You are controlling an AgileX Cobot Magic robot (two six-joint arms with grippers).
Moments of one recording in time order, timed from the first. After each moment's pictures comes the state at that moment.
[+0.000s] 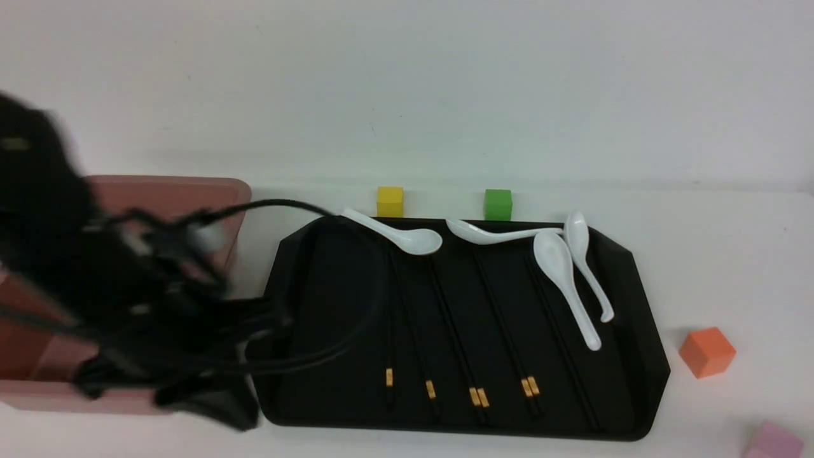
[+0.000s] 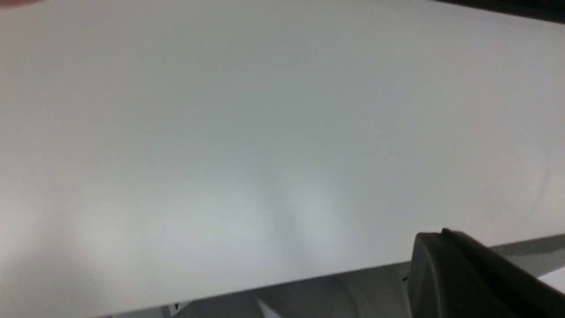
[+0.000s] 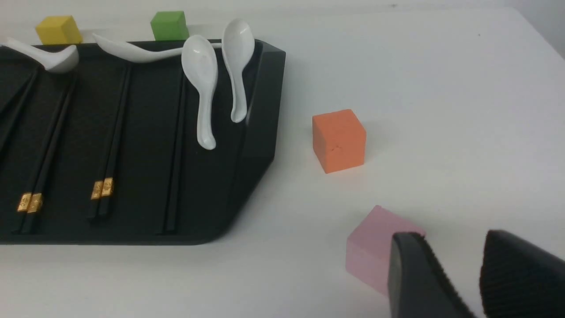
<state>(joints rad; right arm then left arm) 0.01 -0.01 0.02 0.00 0.37 0.12 -0.33 1.45 -1.08 -0.39 1.12 -0.31</state>
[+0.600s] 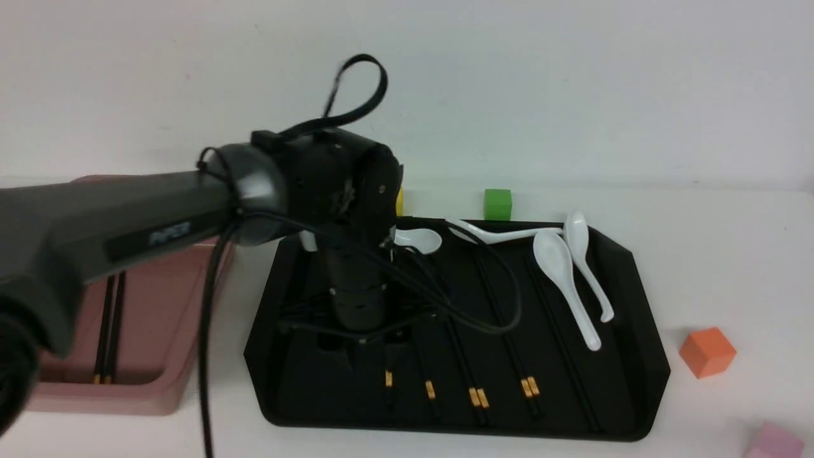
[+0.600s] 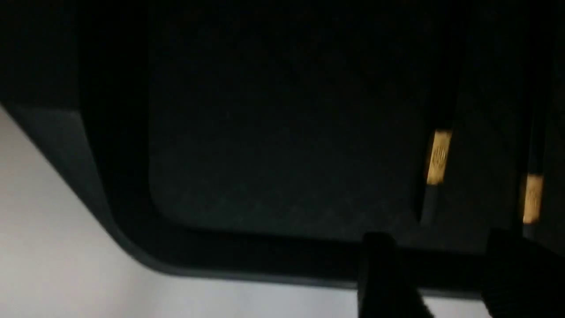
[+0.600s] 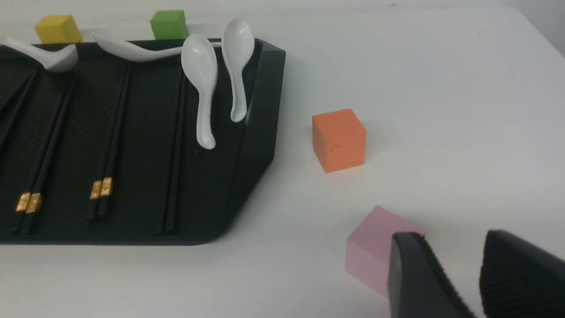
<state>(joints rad) 0.01 -0.01 0.02 0.00 0.37 0.12 -0.59 2.02 -1.57 0.00 1.06 -0.70</state>
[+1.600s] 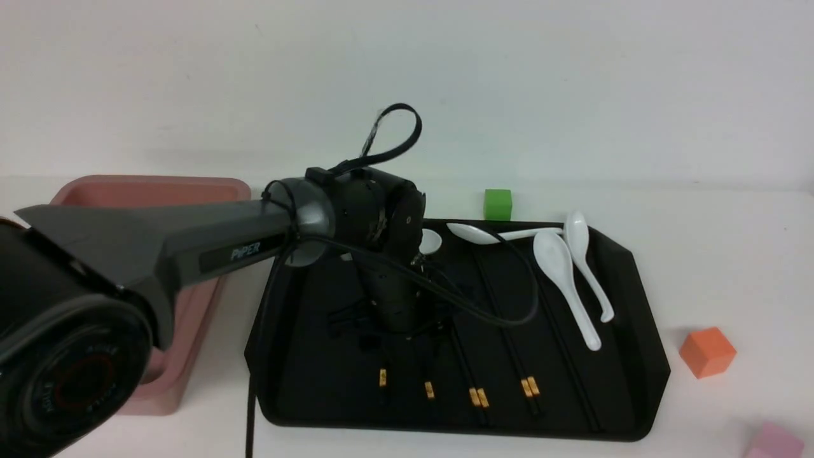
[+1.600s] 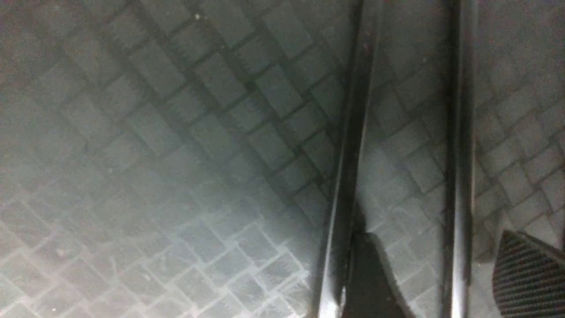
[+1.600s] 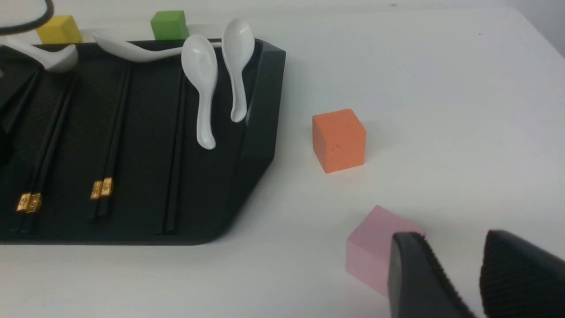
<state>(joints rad) 0.01 -0.01 0.02 0.00 0.37 0.12 -0.59 2.17 -1.63 -0.05 0.84 -0.72</state>
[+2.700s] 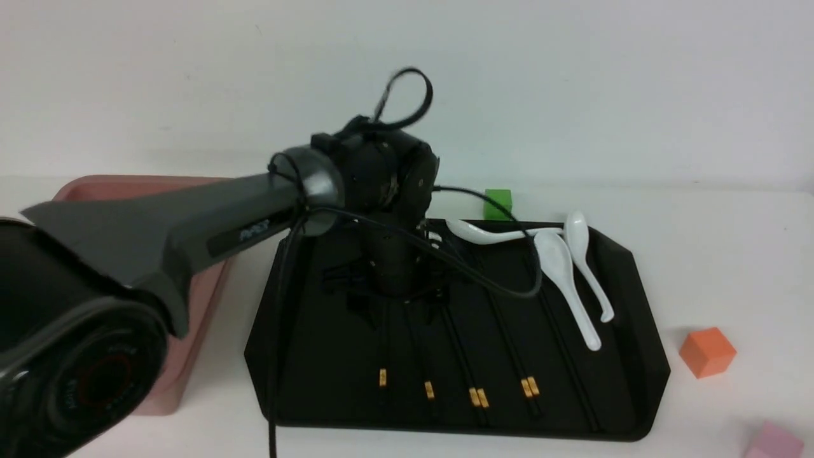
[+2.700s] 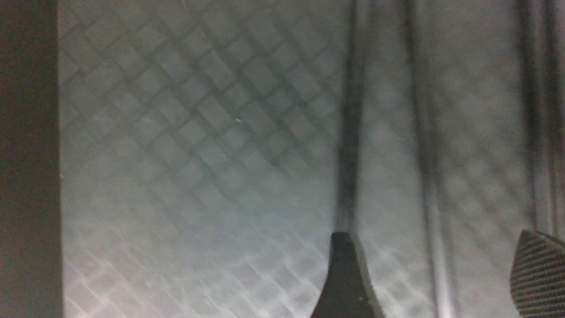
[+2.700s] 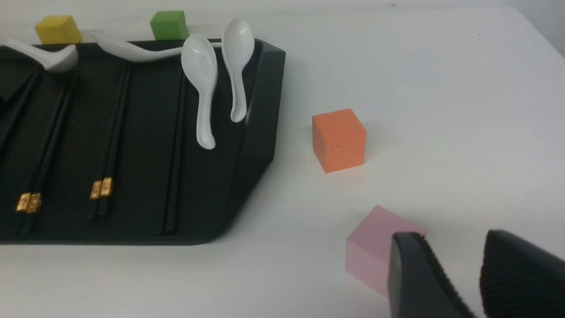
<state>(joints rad) 0.01 -0.01 0.02 0.00 0.37 0.12 -0.59 2.20 -1.80 0.09 1.00 -0.72</state>
